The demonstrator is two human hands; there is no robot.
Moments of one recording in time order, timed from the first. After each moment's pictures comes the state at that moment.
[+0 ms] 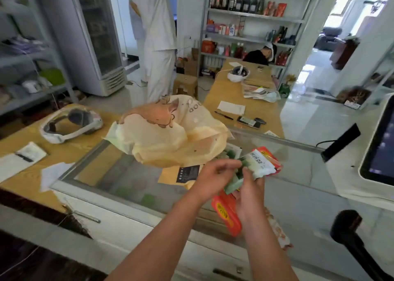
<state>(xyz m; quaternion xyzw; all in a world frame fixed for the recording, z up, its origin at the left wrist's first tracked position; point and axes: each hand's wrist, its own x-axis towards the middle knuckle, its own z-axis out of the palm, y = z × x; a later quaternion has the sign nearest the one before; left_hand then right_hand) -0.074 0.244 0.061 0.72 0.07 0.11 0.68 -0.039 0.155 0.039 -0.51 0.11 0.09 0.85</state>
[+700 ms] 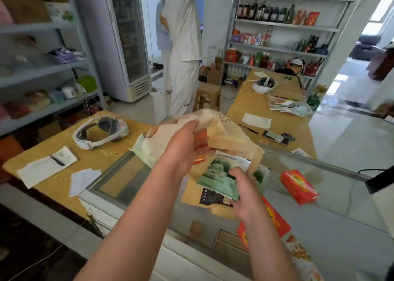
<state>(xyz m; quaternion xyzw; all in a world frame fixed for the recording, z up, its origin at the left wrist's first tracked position) -0.075 0.366 0.161 0.47 0.26 0.18 0.82 -0.019 0.236 0.070 -0.55 0.04 0.32 0.77</state>
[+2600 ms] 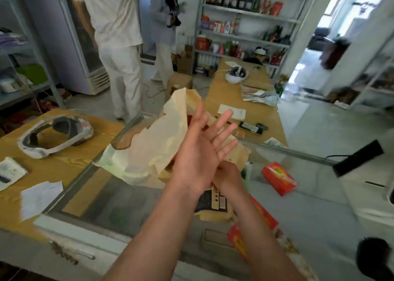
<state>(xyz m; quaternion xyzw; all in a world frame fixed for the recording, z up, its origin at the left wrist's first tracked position) -0.053 0.341 0.160 0.31 0.00 0.13 0.94 0.015 0.268 0.075 -0.87 -0.15 0.15 0.44</state>
